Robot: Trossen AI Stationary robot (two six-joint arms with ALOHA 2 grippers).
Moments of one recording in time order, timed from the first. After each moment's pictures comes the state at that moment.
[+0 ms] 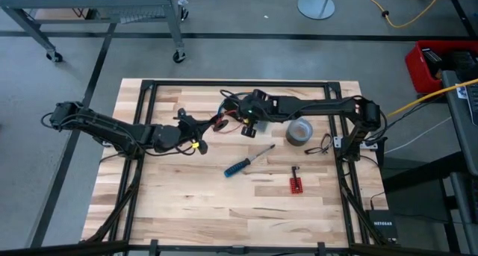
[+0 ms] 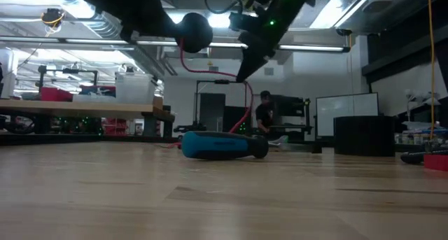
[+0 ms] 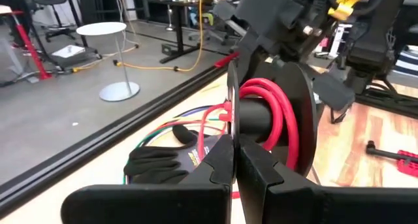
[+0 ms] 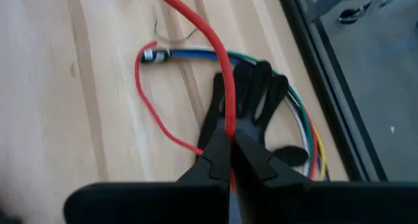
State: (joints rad) left arm -0.17 1.11 0.61 0.21 -0.78 -0.23; right arm -0.16 1.75 1.41 -0.57 0.29 -0.08
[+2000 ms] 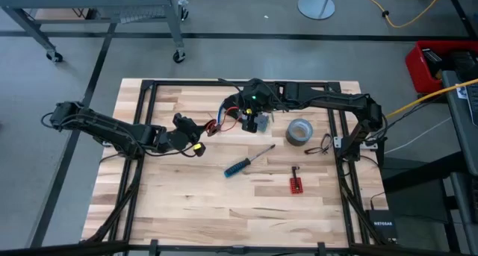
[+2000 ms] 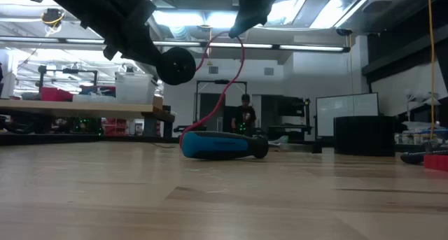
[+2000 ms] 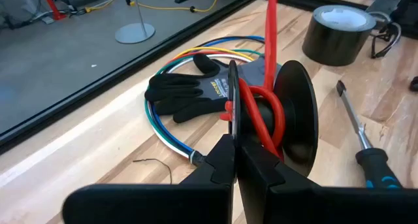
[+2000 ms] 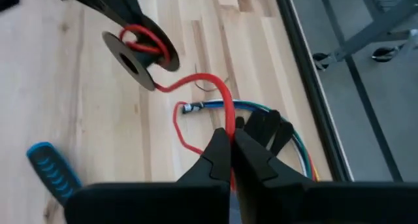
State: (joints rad) left arm -0.16 1.11 0.61 -0.12 -0.76 -0.47; right arm -0.16 1.74 1.72 -0.79 0.12 -0.14
